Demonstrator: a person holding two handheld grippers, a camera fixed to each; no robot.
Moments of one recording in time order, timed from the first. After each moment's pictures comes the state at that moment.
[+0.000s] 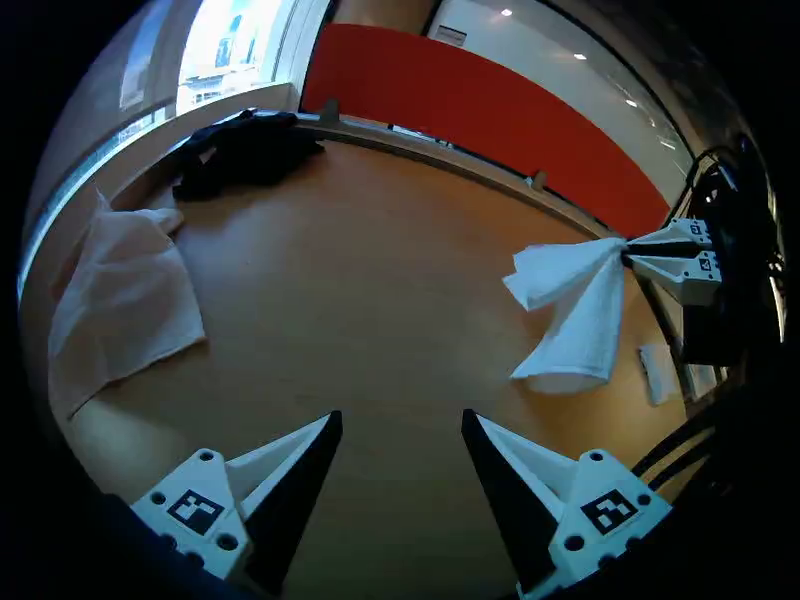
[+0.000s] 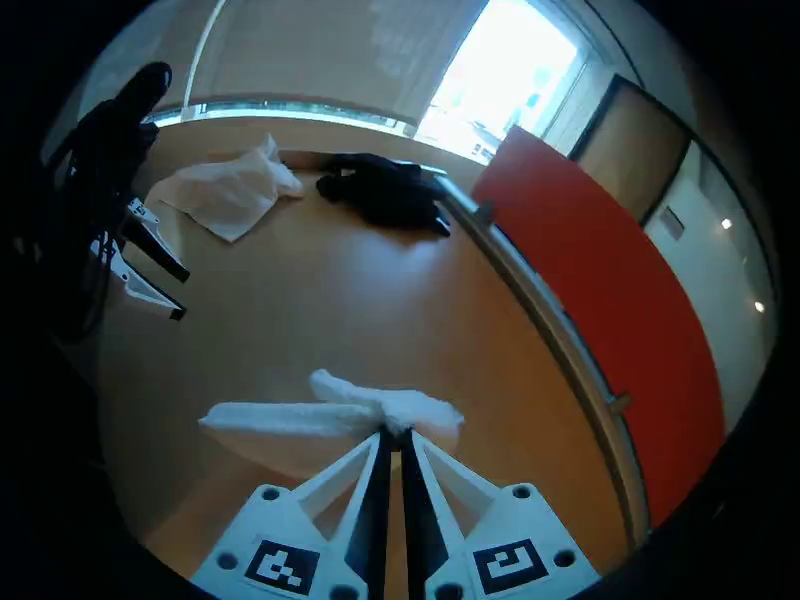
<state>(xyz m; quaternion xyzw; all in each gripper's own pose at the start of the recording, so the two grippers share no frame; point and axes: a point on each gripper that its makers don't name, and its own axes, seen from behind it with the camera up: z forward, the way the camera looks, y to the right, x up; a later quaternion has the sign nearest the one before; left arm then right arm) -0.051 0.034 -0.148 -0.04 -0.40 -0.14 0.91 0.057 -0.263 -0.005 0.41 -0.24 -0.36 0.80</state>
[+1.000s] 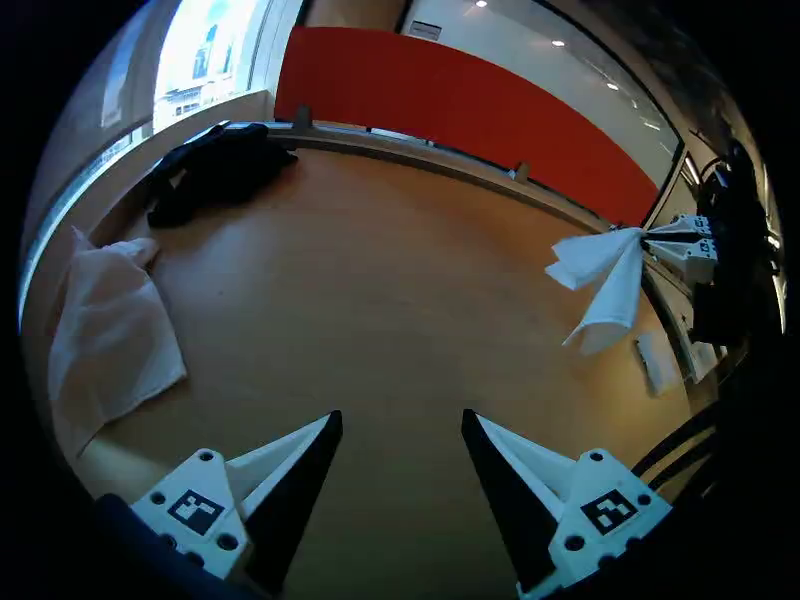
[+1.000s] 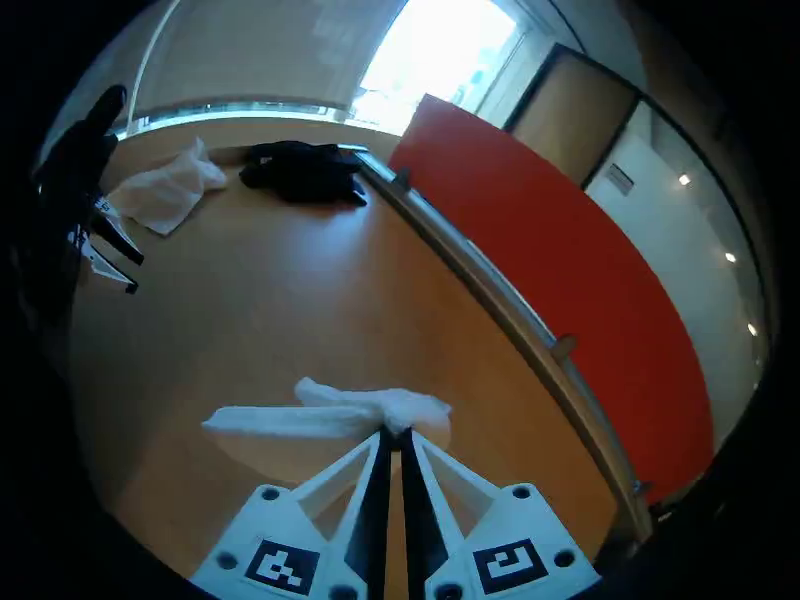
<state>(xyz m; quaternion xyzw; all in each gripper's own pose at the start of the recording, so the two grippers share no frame) -0.042 0.047 -0.119 -0.07 -0.40 -0.11 0.91 0.074 -0.149 0.050 0.32 -0.26 -0.34 0.85</state>
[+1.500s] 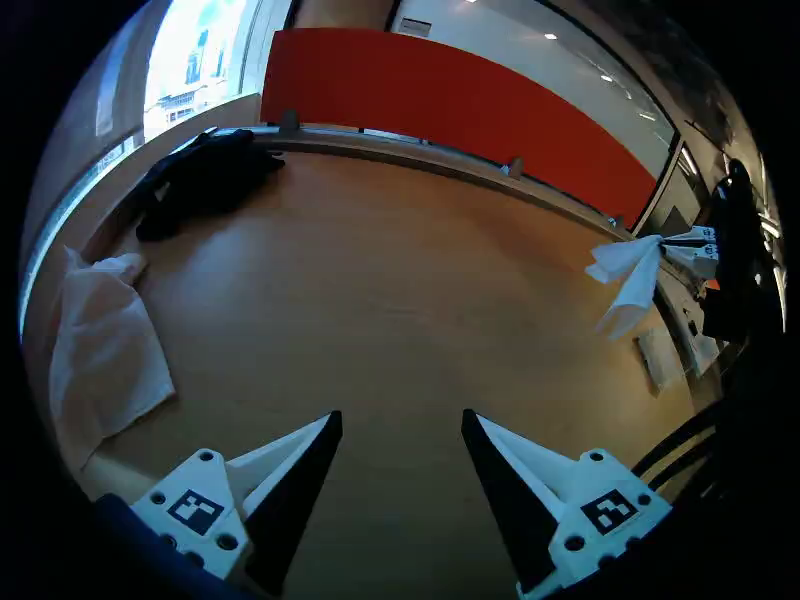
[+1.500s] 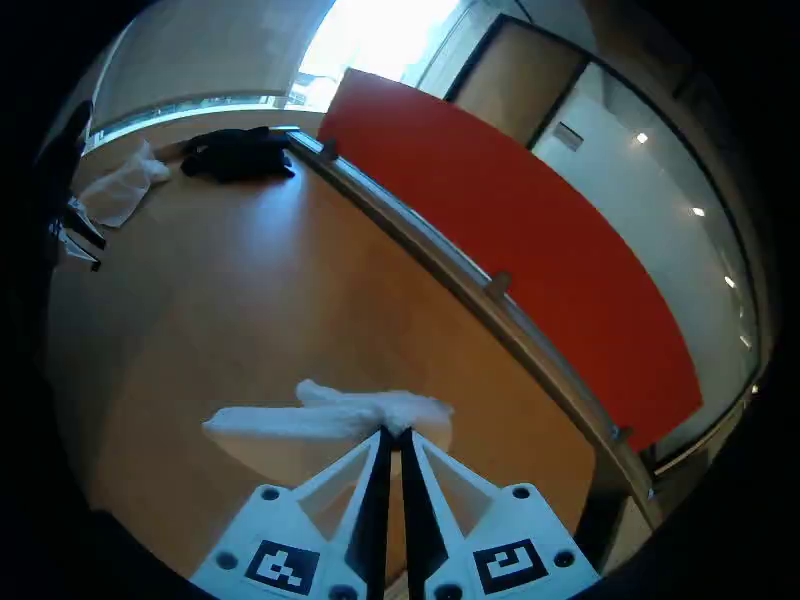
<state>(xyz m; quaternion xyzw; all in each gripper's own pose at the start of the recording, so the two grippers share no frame) -0.040 0.061 -0.103 -0.08 -0.40 -0.10 0.91 0.078 -0.025 0.071 0.24 -0.29 -0.32 0.87</state>
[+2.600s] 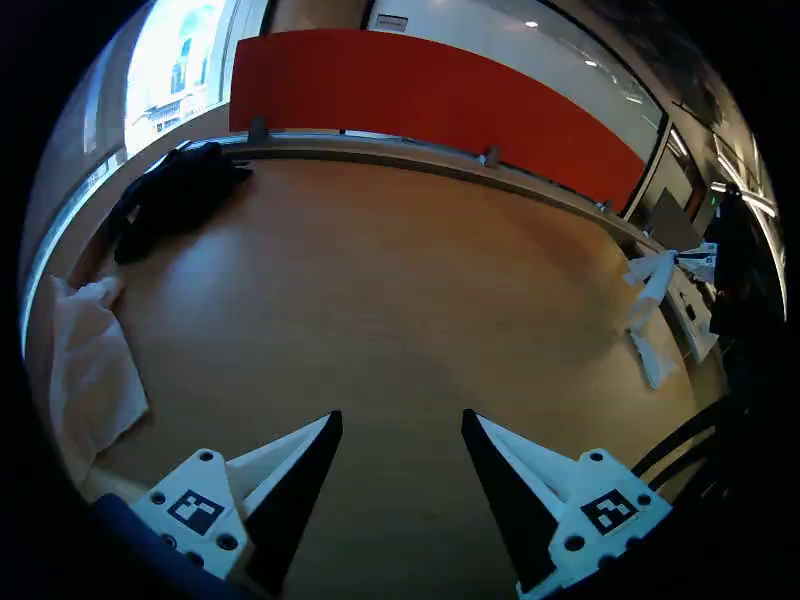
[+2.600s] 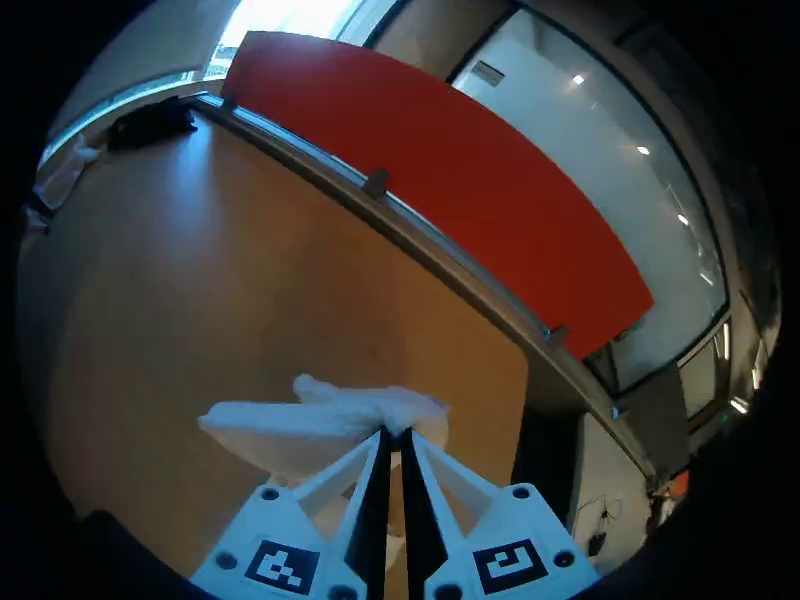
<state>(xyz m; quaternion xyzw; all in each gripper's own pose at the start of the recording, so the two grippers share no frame) -0.032 0.109 -0.090 -0.10 -0.41 -0.07 0.91 0.066 0.190 0.064 0.10 -0.34 -0.31 0.88</state>
